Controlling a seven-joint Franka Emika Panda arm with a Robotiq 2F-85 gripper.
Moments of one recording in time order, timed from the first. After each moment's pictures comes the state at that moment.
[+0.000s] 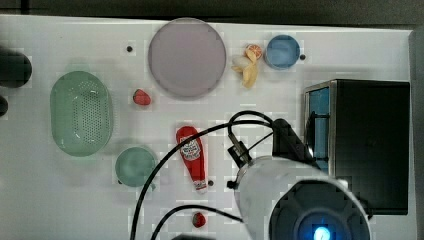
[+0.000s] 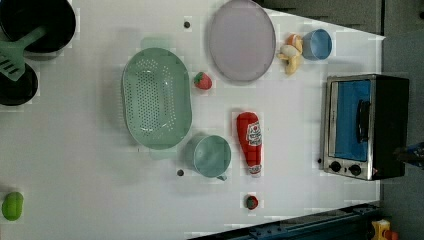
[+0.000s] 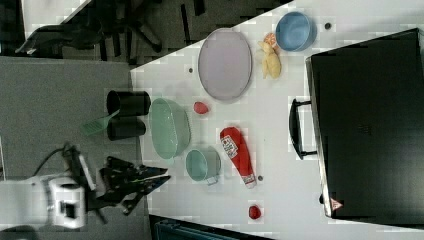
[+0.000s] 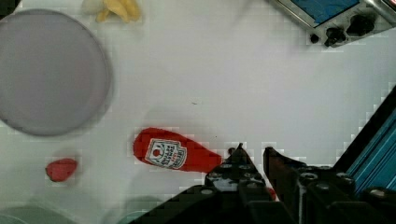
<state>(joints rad) -0.01 -0.40 -0.10 -2.13 -0.05 0.14 0.06</state>
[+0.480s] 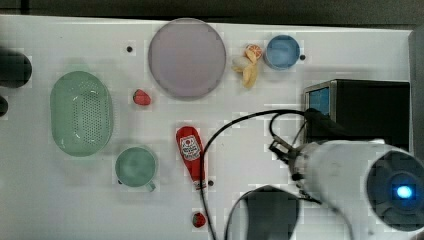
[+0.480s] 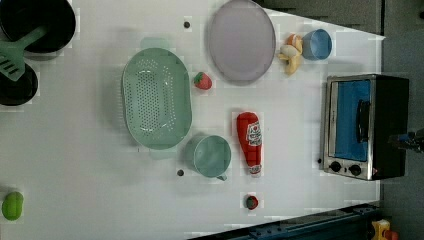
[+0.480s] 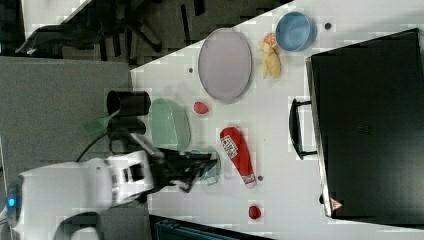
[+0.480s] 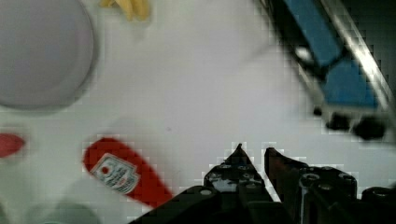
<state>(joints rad) -0.02 -0.28 -0.28 -2.18 -0.07 0.33 -0.50</state>
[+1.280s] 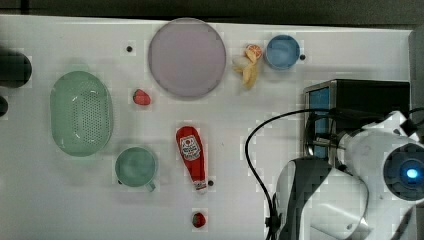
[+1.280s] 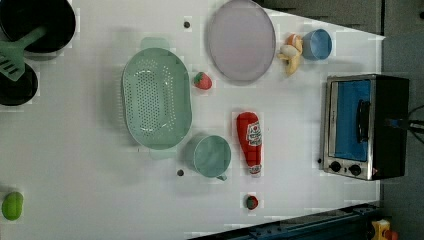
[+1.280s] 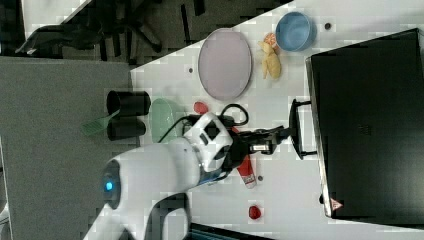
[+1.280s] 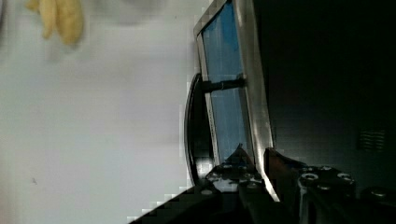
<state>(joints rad) -0.05 -0.04 -0.45 -2.24 -0.15 0.79 -1.04</state>
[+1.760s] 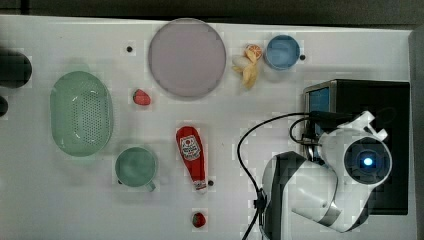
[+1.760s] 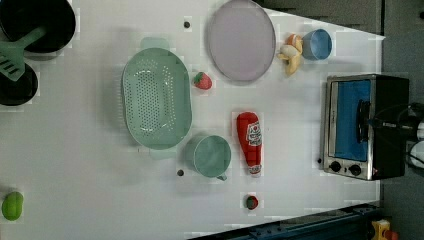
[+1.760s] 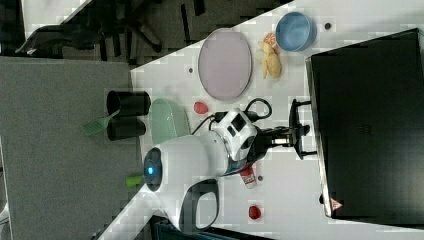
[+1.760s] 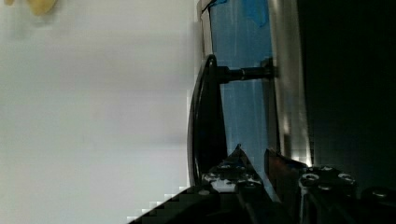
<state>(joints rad) -0.05 0.10 -0.44 -2.31 -0.16 0.98 -1.05</state>
